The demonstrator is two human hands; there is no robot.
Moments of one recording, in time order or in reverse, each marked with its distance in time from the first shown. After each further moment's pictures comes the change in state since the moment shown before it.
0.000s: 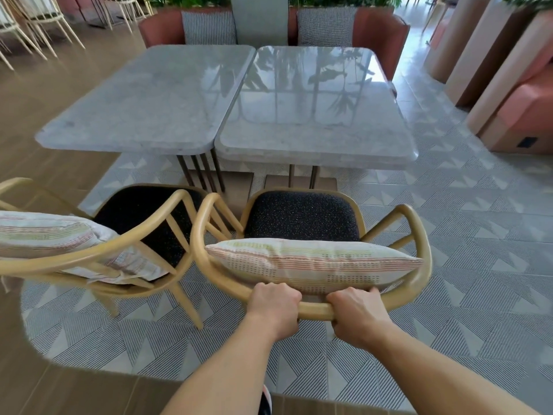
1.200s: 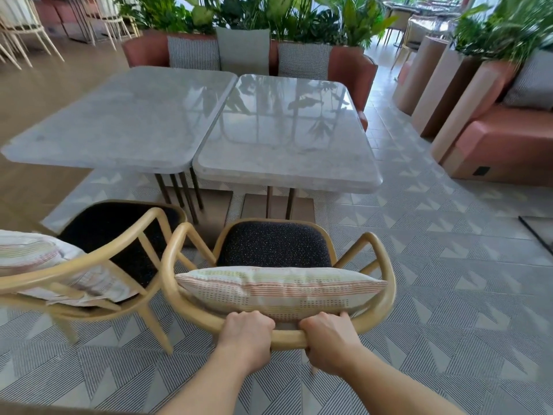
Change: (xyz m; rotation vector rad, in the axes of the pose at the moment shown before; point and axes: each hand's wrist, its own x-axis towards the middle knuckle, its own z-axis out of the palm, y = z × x) left_hand -0.013 0.017 -0.002 -0.052 -0.024 -0.066; right_hand -0.018 0.006 -0.005 -0.026 0.001 -0.037
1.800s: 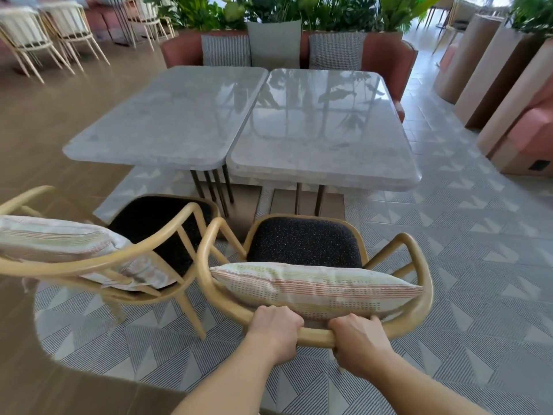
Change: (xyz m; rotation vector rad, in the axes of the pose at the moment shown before) left_hand -0.005 -0.004 -0.012 0.023 -0.062 0.036; right_hand 0.002 -0.005 0.004 0.038 -0.029 0.048
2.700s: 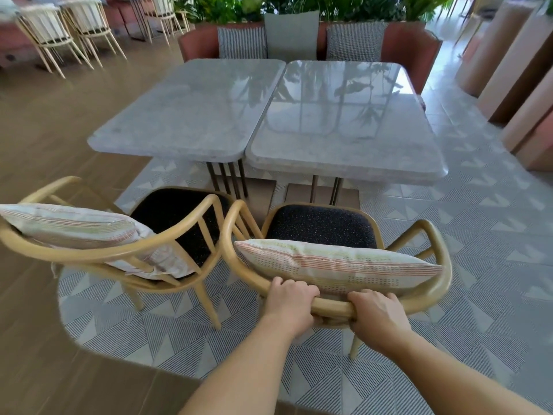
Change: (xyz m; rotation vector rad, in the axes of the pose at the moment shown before) left_hand 0.010 -0.023 -0.002 -0.189 0.184 -0.093; right_hand 0.022 -0.008 -0.008 0.059 0.165 0.010
